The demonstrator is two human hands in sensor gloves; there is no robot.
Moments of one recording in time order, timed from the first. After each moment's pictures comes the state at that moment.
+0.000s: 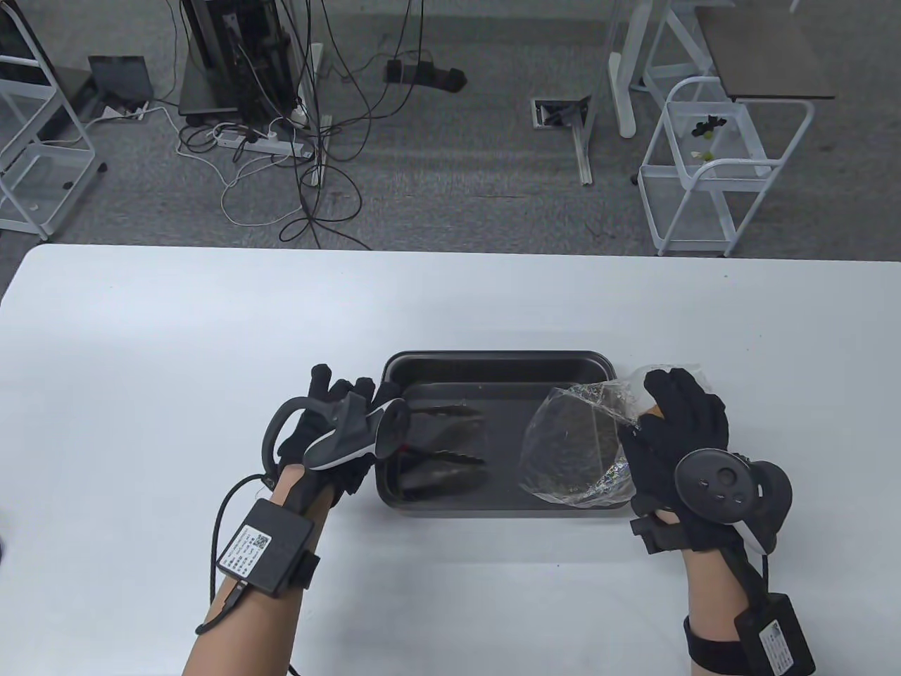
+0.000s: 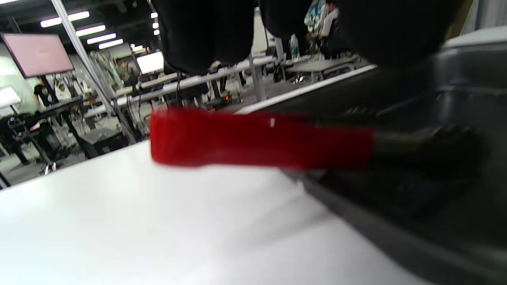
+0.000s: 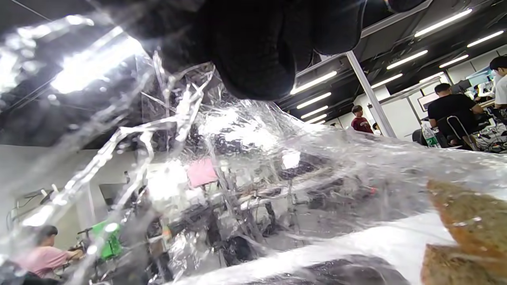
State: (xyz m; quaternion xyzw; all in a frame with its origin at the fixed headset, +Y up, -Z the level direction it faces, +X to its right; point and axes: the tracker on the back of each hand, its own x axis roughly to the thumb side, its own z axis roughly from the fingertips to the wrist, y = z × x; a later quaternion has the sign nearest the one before) left_hand -0.135 -0.663 -0.303 -0.02 -0.14 -0.13 0.98; right_hand 0.233 -0.628 -0.245 0.08 -0.22 0.94 0.23
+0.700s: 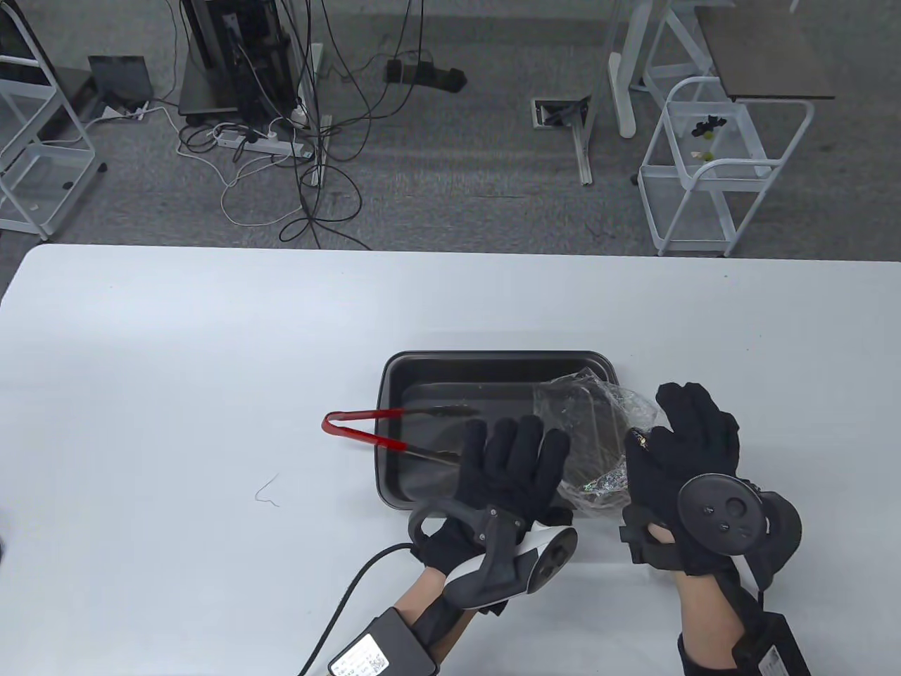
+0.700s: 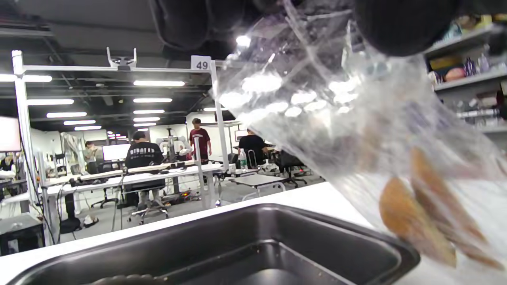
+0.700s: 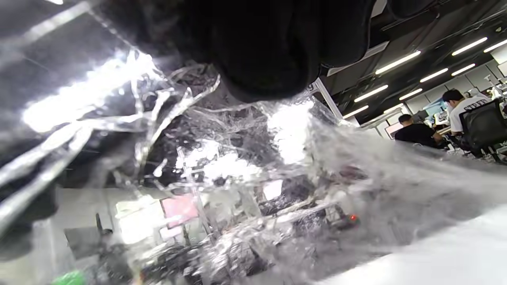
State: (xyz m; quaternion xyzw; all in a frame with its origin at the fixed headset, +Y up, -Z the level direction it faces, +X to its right) left_hand 0.012 -0.622 -0.191 0.16 -0.20 -0.01 0.97; right_hand 0.220 -0.606 -0.214 0.03 -0.27 0.93 0.24
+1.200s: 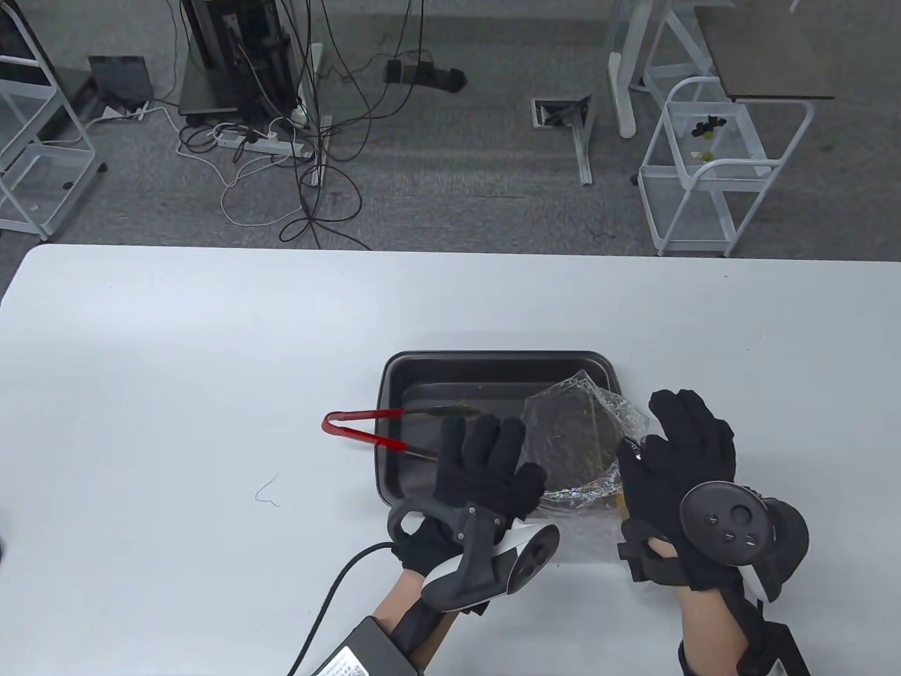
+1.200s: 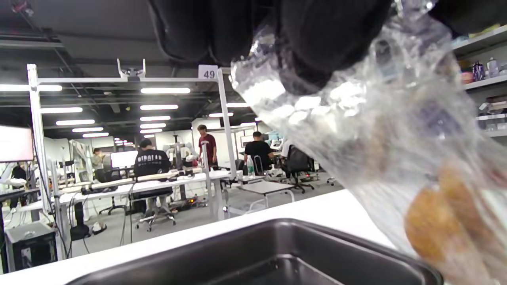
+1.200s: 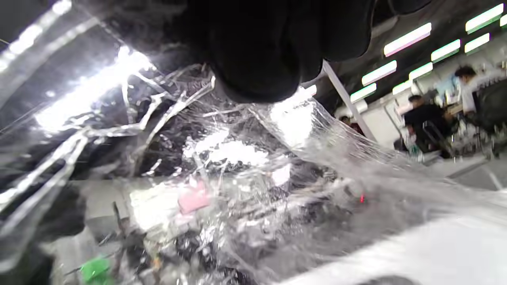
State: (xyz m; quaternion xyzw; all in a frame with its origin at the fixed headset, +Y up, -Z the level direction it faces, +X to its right) left_hand -0.009 -0.593 -0.182 0.17 -0.20 -0.03 0.96; right_hand 0.218 -0.591 -0.202 0.05 -0.21 0.93 0.29
